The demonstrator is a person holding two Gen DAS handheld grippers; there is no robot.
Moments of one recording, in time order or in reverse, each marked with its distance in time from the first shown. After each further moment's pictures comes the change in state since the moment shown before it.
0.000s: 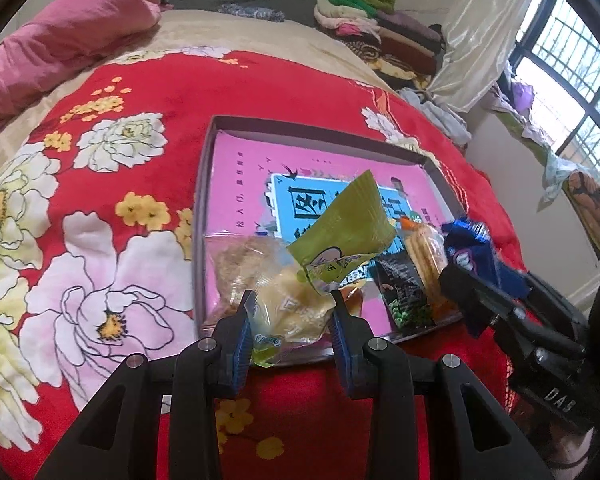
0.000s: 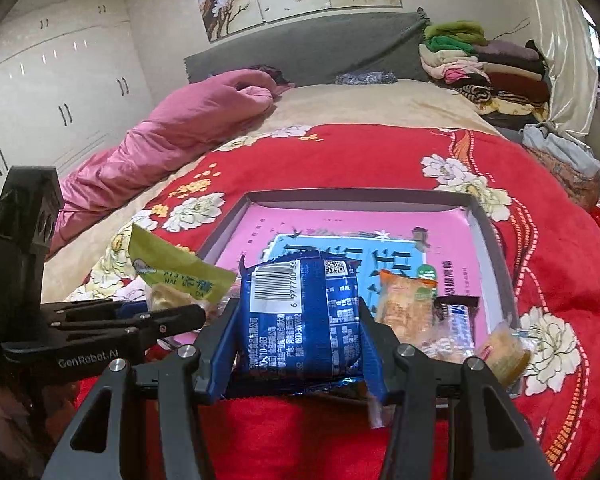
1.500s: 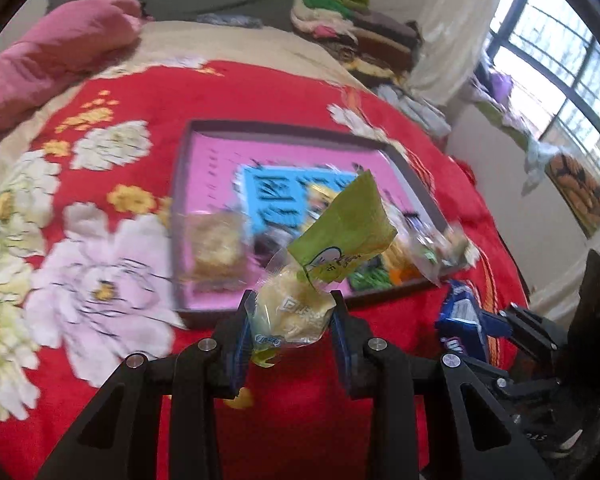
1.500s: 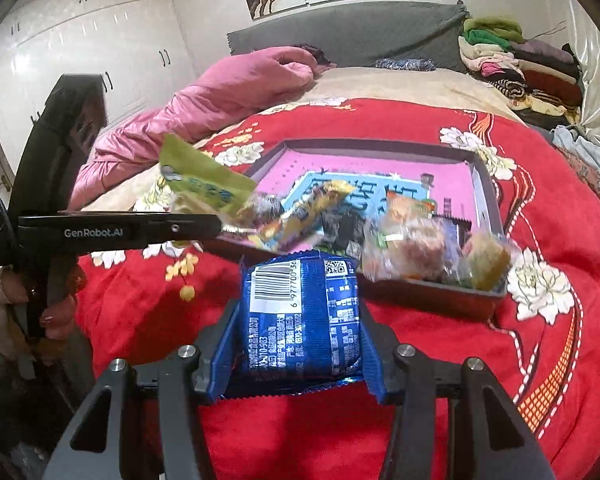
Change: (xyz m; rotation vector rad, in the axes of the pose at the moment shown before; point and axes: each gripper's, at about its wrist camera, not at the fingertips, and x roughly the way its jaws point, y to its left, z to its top) left arm -0.038 -0.019 -0.025 0.046 -0.031 -0.029; right arm -0.048 -0.011 -0.059 -0.100 0.074 0.131
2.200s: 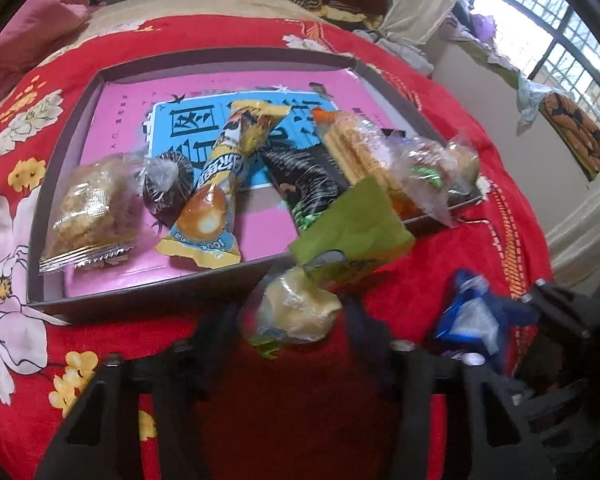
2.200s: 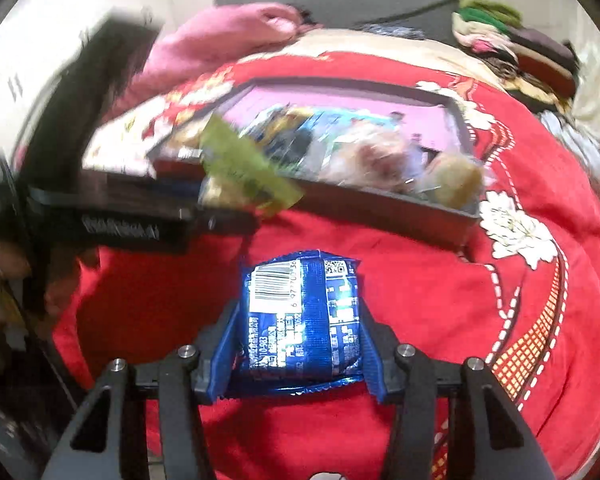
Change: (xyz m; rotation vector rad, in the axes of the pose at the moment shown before) left arm 0.084 -0.049 -0.026 0.140 0.168 -0.018; right arm 0.008 -0.023 -0.043 -0.015 0.143 -0.096
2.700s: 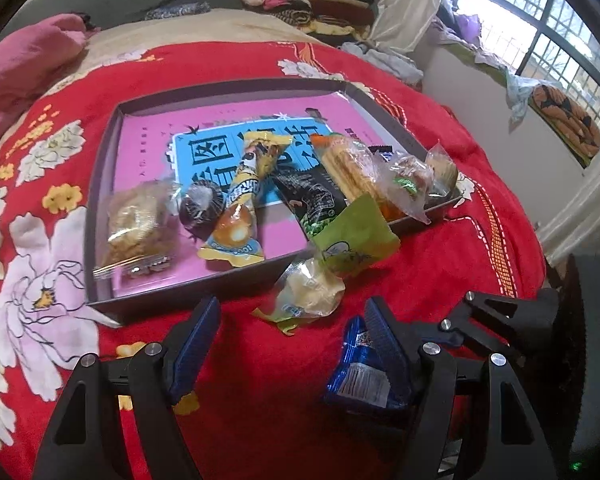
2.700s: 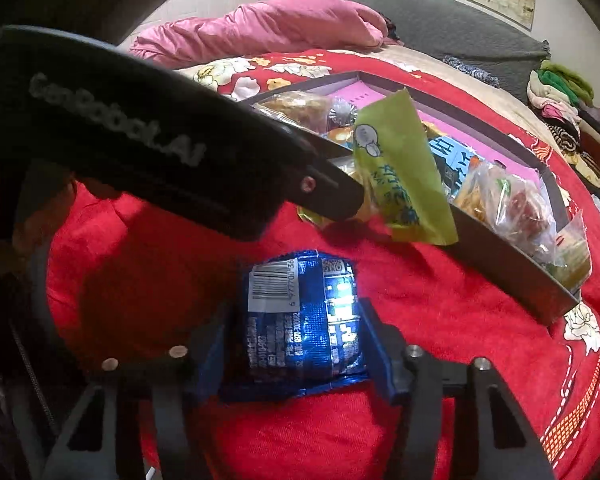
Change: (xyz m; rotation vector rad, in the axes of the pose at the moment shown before) left arm -0.037 0.005 -0.005 0.059 -0.053 0.005; right arm 0.045 0.070 0.002 -0.324 0.020 0.055
